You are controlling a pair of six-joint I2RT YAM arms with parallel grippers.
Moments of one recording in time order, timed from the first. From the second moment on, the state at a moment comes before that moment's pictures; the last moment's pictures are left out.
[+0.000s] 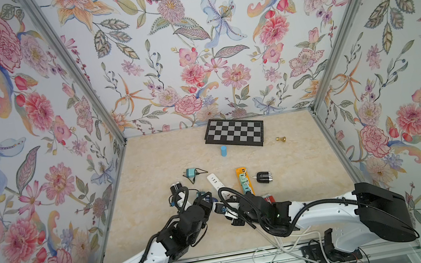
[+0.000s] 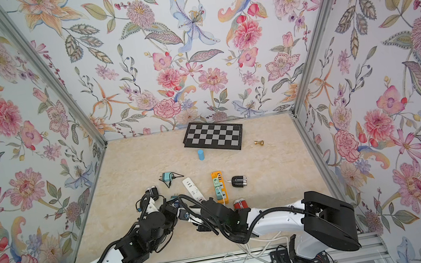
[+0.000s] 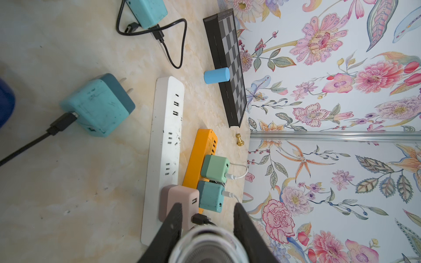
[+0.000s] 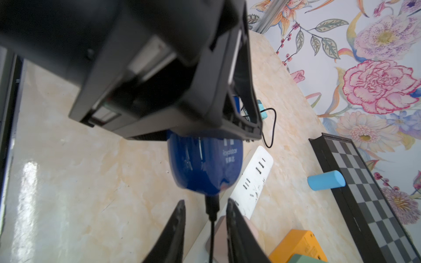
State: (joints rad) left arm -0.96 0.89 0.32 0.14 -0.46 -1.56; right arm 1.21 1.47 0.67 0.30 0.22 -0.41
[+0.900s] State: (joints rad) left arm -0.96 0.90 0.32 0.14 -0.47 -1.62; right arm 1.26 1.52 0.65 0.45 0.40 -0.54
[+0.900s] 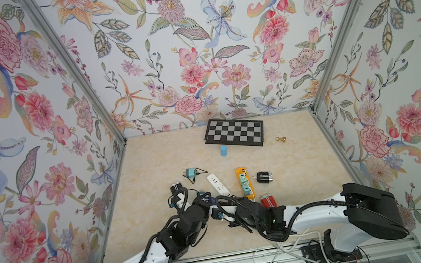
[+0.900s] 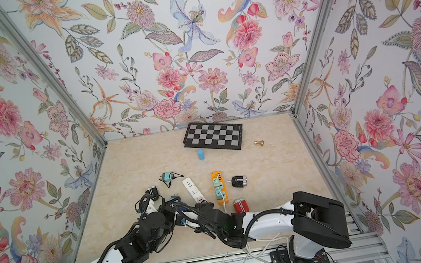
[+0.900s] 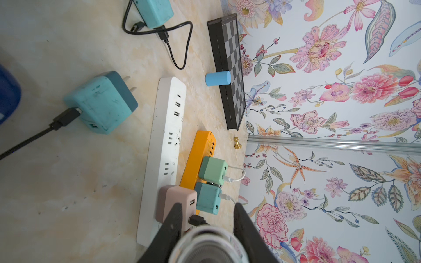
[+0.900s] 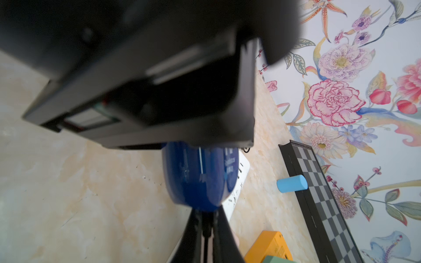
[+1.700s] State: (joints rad) left arm -0.97 0.87 0.33 0.12 -0.43 -1.69; right arm 1.24 1.44 0.57 0.51 0.34 -0.58
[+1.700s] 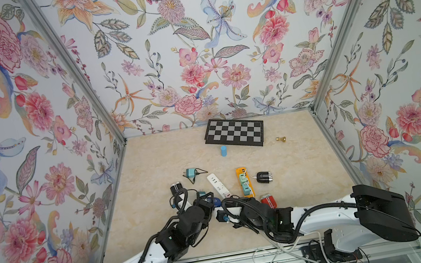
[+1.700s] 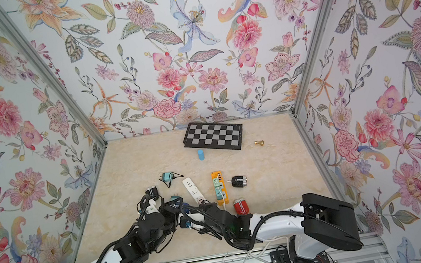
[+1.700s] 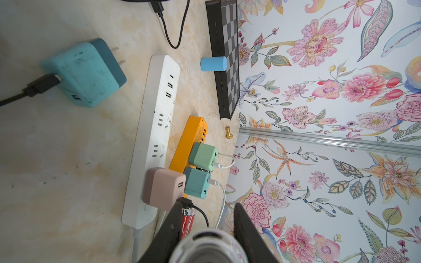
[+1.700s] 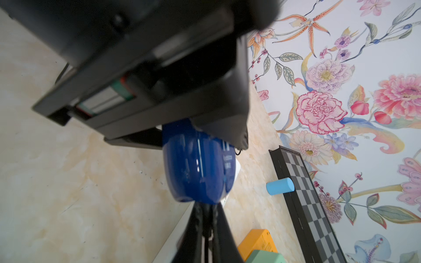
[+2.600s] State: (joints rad) left arm -0.98 0.84 0.33 0.09 -0.40 -1.69; right arm 1.24 1.41 0.55 0.51 0.35 -0.65
